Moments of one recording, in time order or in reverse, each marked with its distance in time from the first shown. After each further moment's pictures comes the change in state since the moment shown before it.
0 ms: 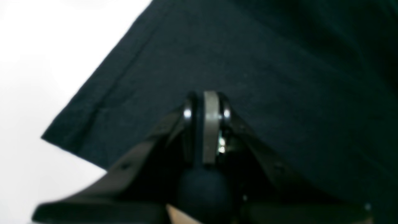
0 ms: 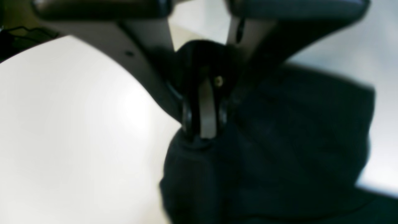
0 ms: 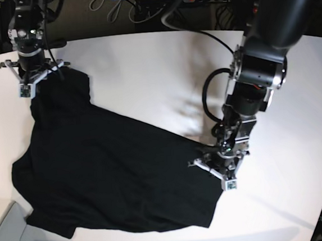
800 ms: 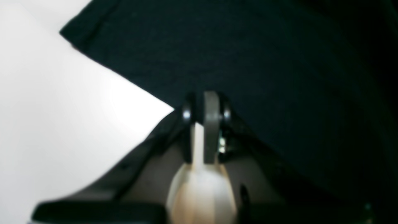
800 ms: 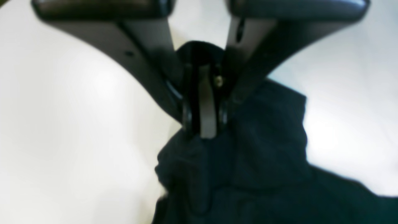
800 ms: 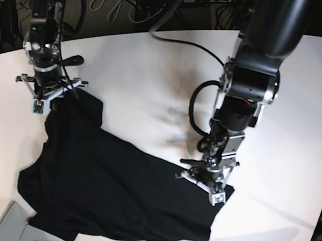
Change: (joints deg) left arm -6.3 5.0 0.1 -2.2 0.3 3.5 2.1; right arm 5.8 -6.4 -2.2 0.0 0.0 -0.2 -0.1
